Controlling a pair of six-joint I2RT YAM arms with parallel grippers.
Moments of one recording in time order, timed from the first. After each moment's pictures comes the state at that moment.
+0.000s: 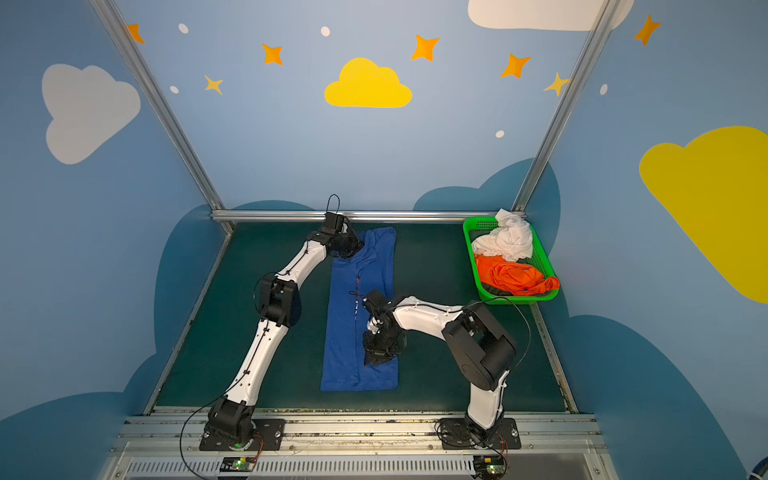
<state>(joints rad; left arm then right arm) -0.31 2.86 2.69 -0.61 0.38 -0.94 0.85 1.79 1.12 -0.77 -0.51 0.65</state>
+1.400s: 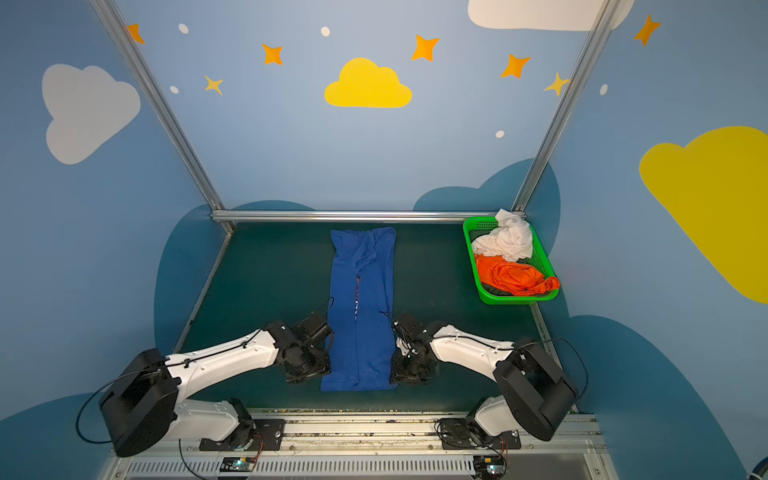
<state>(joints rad) -0.81 1.36 0.72 -0.81 0.11 -1.08 0.82 1.43 0.69 -0.69 -0.39 0.70</state>
